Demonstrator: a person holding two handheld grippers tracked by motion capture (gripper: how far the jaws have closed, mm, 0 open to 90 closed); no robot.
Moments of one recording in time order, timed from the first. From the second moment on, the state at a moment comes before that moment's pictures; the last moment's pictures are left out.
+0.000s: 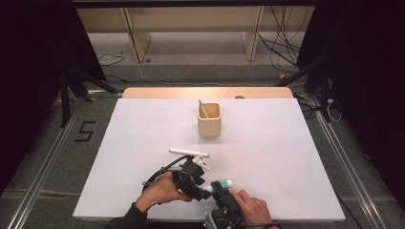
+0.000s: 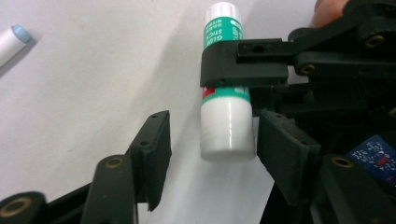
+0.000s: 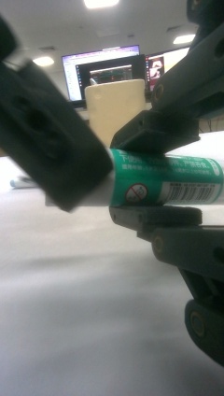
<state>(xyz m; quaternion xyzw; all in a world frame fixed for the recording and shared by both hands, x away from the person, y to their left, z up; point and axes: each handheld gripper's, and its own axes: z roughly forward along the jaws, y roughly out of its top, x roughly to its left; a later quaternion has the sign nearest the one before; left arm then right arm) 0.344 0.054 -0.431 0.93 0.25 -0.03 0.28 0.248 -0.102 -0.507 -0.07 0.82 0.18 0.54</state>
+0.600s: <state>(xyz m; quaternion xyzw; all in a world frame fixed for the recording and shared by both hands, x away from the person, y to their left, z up) 0.347 0.095 -0.429 0.89 0.28 0.03 0.37 0.281 -0.141 -0.489 0.03 0.82 0.22 0.53</state>
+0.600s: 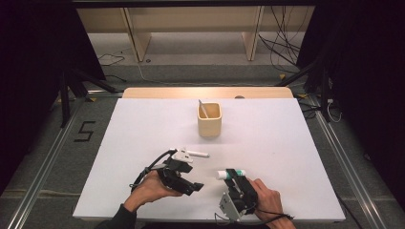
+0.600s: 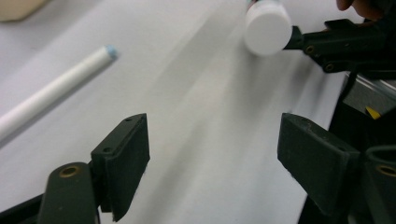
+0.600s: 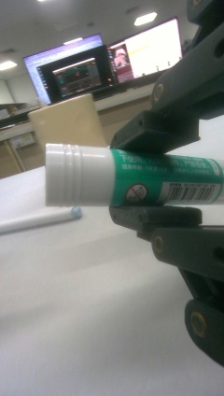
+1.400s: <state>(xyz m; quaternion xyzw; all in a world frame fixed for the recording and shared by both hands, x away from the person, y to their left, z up) 0.327 0.154 -0.455 0.78 0.34 0.15 0.50 0.359 -0.187 -0.422 0.32 0.75 0.52 0.26</state>
